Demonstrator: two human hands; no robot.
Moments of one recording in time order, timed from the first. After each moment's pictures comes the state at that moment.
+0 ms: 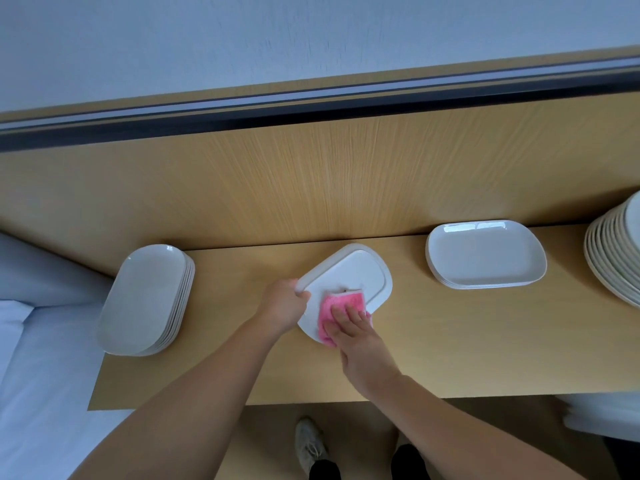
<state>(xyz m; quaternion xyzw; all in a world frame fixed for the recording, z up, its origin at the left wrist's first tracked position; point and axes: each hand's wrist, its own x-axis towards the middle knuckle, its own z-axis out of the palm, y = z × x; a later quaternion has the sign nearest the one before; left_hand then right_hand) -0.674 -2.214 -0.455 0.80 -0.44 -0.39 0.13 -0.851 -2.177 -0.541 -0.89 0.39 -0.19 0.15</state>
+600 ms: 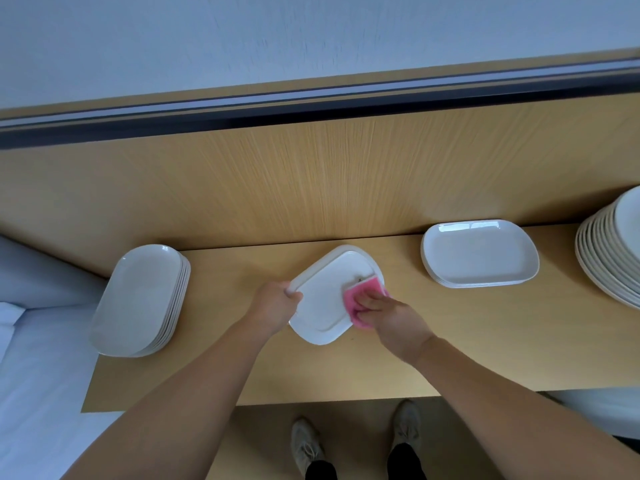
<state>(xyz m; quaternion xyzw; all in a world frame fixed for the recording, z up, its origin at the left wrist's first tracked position) -0.662 -2.209 -0.463 0.80 -0.41 -0.42 0.15 -0.910 -2.240 -0.518 -0.93 0.32 -0.11 0.17</state>
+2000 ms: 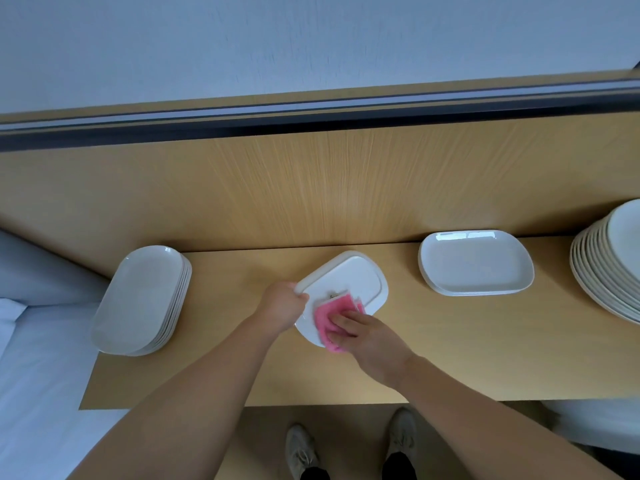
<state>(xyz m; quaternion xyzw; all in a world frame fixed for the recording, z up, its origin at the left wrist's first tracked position) -0.675 -2.219 -0.464 0.80 -0.41 -0.41 0.15 -0.887 -2.215 -0.510 -0.96 0.21 -0.12 0.16</state>
